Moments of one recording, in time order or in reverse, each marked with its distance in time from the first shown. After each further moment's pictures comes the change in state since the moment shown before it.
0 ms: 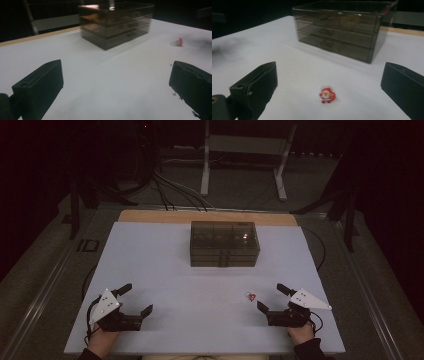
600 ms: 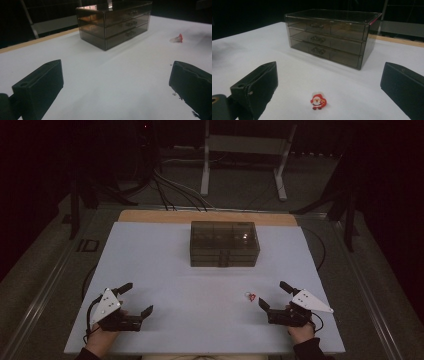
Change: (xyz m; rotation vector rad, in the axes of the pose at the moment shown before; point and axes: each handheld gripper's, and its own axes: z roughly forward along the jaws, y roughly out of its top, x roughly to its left) left arm 0.000 0.005 -0.001 0.015 0.013 0.051; right arm 0.000 0.000 -0.001 -0.055 -0.056 -0.021
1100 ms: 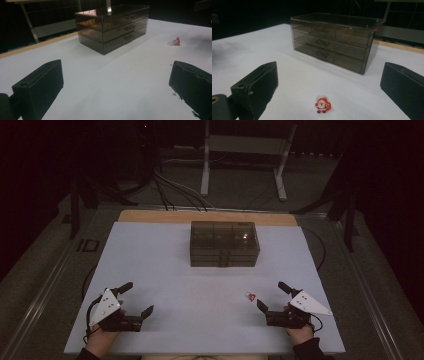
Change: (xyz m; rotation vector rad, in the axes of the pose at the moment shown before) left arm -0.003 0.004 -0.002 -0.029 -0.006 0.011; right arm 0.008 0.003 -0.002 -0.022 0.011 -0.035
